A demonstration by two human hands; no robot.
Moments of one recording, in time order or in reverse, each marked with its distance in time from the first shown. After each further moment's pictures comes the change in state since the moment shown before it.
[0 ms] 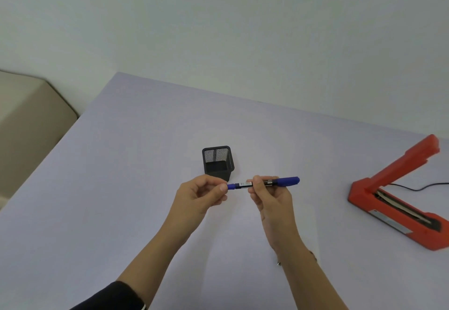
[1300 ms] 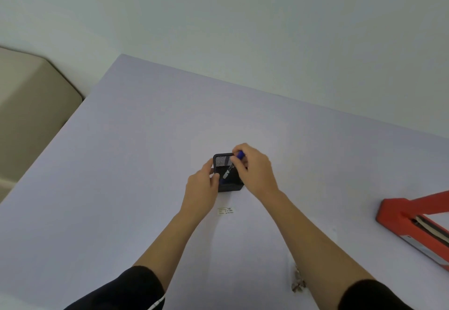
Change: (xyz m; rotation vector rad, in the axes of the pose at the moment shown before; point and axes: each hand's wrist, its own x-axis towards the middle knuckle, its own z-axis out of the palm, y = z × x) left_hand 0.108 -0.048 -0.011 0.647 0.140 0.013; right_hand 0.149 0.050 0.035 -1.105 -0.308 -0.466
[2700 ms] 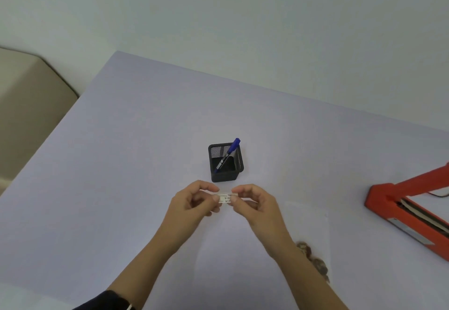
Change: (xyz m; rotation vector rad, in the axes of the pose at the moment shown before) left_hand -0.082 0.001 -0.027 -0.490 -0.155 -0.051; right_hand -0.118 -0.039 -0.027 0.646 -0.069 0.430
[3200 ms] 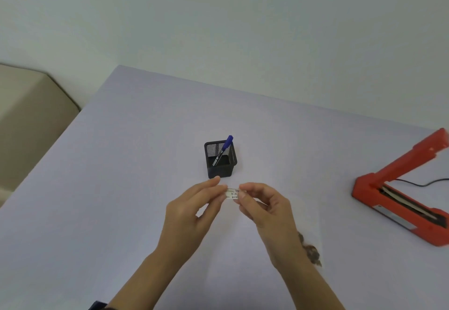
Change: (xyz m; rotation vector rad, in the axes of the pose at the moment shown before) left_hand -0.059 0.020 0.013 0.525 0.233 0.722; right_hand -0.069 -0.038 -0.001 0.202 0.167 -0.031
